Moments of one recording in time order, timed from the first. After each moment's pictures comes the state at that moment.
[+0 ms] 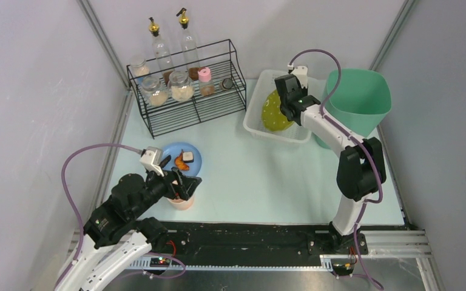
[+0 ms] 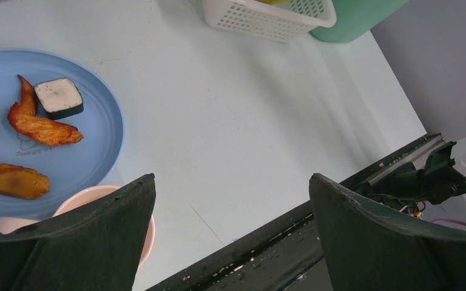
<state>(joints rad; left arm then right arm) -0.69 0.31 0.70 -0.70 -0.07 -0.50 0.45 1.82 1.56 -0.44 0.75 0.27</state>
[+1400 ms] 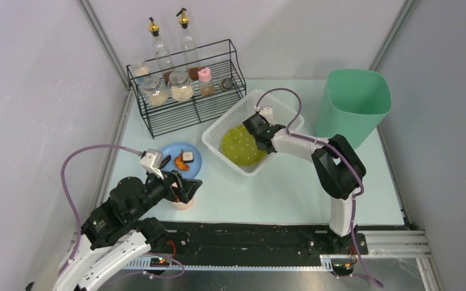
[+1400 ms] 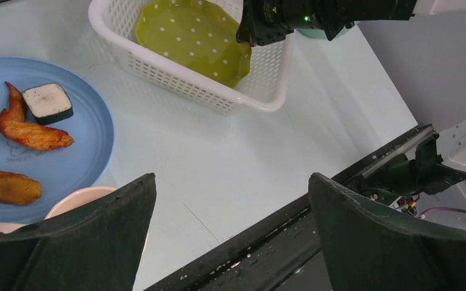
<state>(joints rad) -0.77 0.29 0.70 -0.70 -0.11 -0.50 0.69 1.93 1.33 -0.42 0.55 0.47</state>
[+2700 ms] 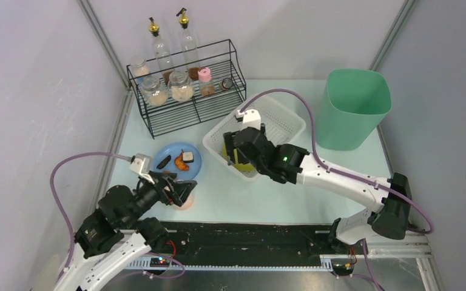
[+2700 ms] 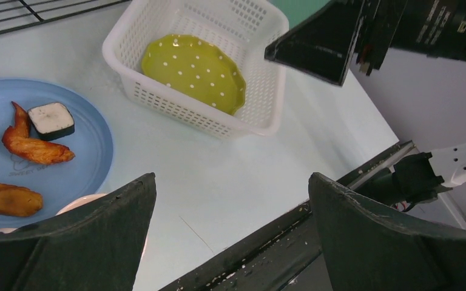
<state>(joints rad) -0.78 0.20 0.70 -0.70 -0.13 -0.50 1.08 1.44 1.33 -0.50 0.55 0.49</state>
